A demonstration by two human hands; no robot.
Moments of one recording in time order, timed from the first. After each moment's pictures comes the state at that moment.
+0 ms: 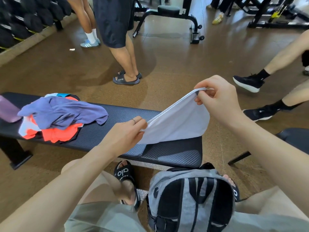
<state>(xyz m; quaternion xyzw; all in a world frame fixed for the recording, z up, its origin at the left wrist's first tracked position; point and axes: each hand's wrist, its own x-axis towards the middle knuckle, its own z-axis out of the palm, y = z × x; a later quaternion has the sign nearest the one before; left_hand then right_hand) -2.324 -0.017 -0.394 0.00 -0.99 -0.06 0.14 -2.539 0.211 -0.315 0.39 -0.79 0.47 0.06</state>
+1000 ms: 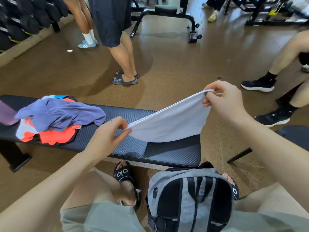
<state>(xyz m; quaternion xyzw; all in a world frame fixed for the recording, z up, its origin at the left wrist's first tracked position) -2.297 -0.033 -0.391 0.11 -0.95 -0.23 0.20 -2.561 0.228 -0.329 0.25 -0.83 0.50 -0.01</state>
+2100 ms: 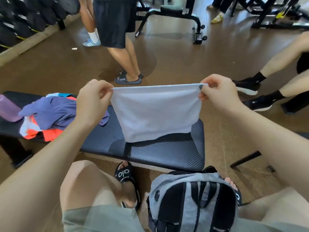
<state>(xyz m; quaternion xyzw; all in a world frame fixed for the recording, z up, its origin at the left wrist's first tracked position) -2.337 -0.096 -0.331 0.25 -0.90 -0.12 0.33 -2.583 0.186 -0.323 0.27 -0.83 0.49 -0.04</state>
